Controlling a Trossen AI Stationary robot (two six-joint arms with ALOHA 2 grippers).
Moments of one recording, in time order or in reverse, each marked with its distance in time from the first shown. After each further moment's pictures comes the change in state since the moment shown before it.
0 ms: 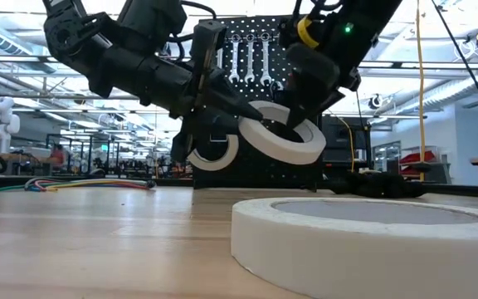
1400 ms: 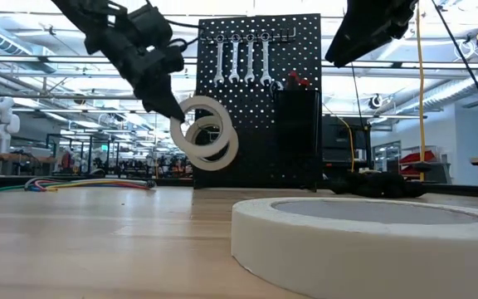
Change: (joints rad) left arm 0.566 -0.461 0.143 -1.060 0.283 1.028; right arm 0.191 -0.253 -0.017 -0.213 0.186 0.110
